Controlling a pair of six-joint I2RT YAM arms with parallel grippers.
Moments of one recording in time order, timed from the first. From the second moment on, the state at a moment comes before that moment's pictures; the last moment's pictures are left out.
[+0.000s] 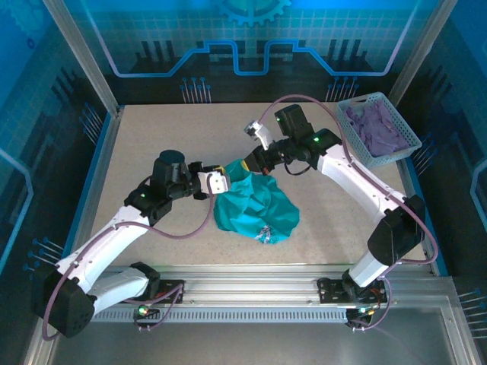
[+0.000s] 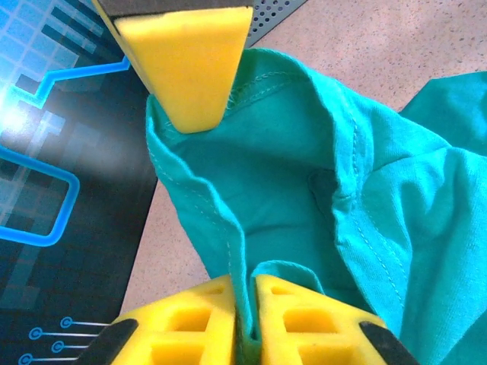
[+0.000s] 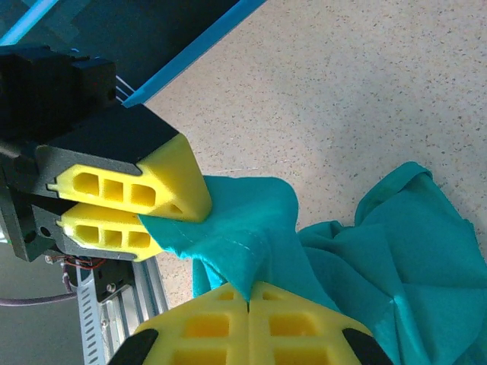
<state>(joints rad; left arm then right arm) -0.44 1.06 0.82 -0.21 0.37 0.97 0.56 1.61 1.54 -0.73 -0.66 -0.03</state>
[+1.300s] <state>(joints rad) -0.43 0.75 0.55 0.18 0.04 -0.22 0.54 1.77 1.20 -0.45 -0.34 0.27</state>
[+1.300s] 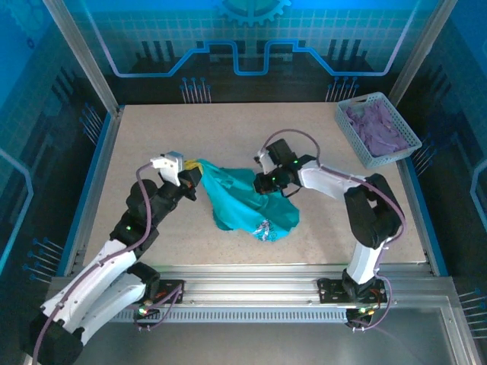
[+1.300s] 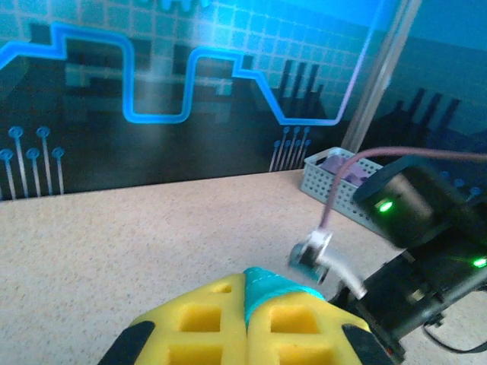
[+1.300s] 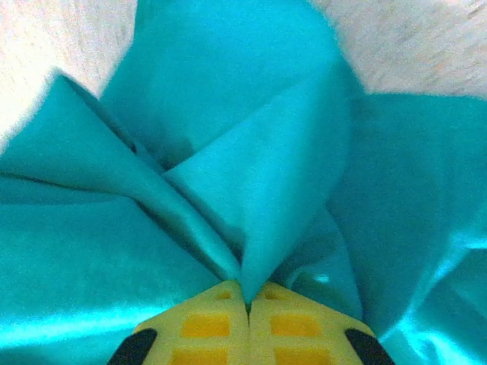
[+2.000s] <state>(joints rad) -0.29 0.85 0.75 0.19 0.01 -0.33 0.61 1.14 0.76 -0.25 0.05 0.22</state>
